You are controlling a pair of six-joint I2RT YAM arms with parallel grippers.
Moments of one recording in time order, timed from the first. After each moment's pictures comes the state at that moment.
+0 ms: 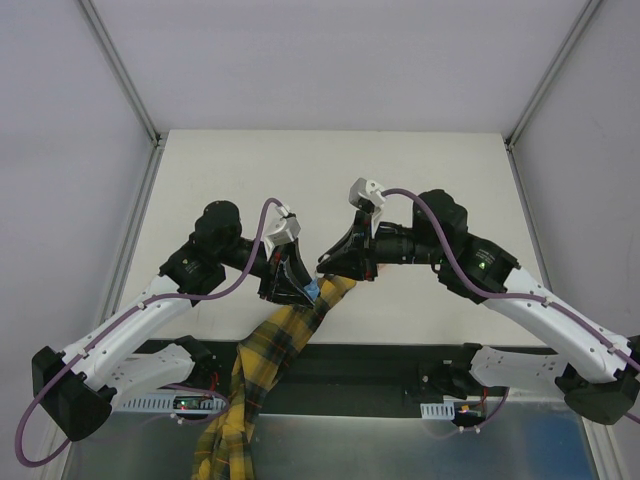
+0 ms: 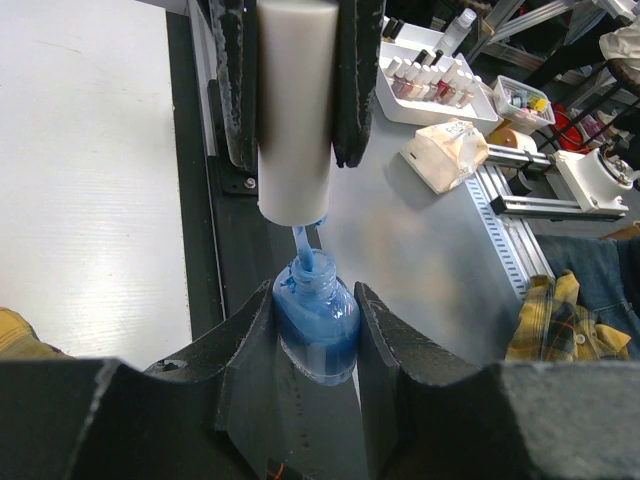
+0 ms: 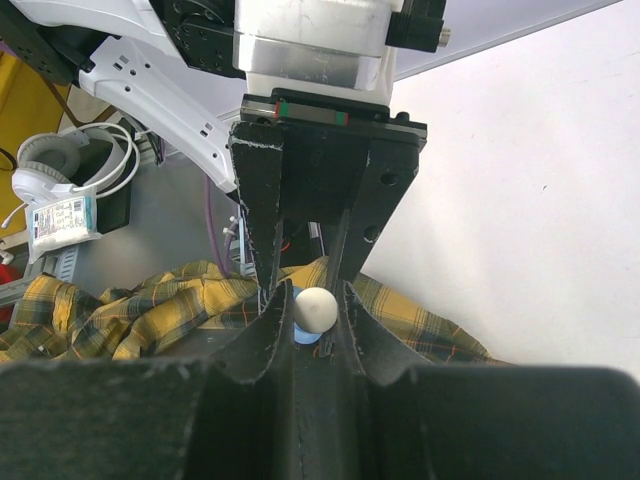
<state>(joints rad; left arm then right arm) -0.65 0.95 0.83 -0.10 1.25 -0.26 0.95 1.06 1.21 -0.36 -0.54 0.19</state>
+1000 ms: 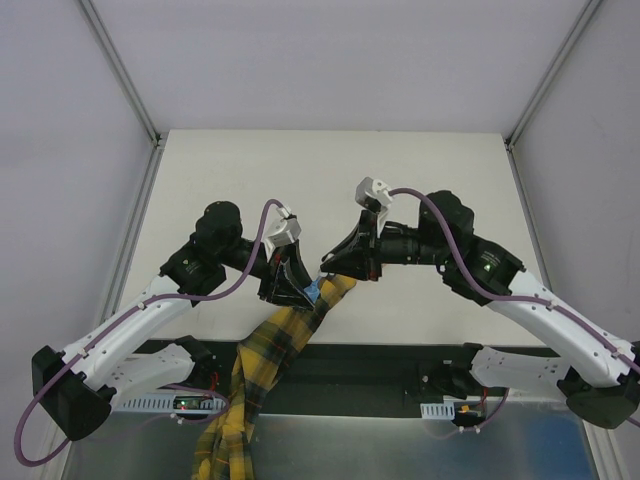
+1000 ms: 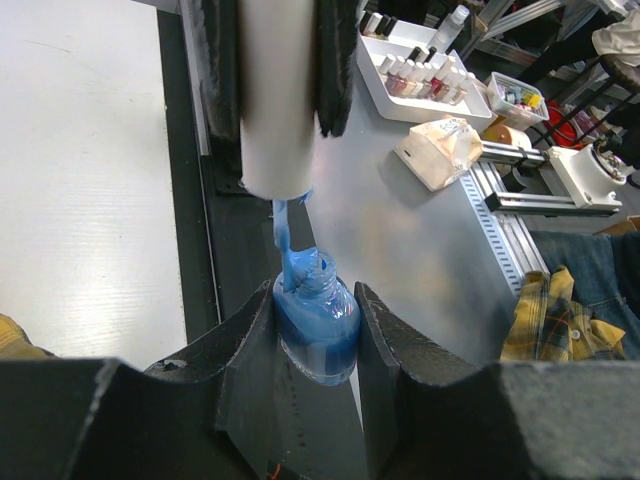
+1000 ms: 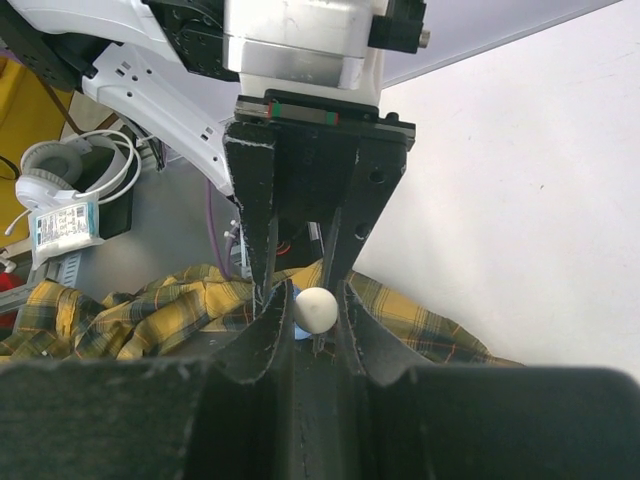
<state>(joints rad) -0.66 0.95 0.83 -0.10 1.26 -0.26 0.93 1.04 1.20 -0.35 -0.55 0.20</state>
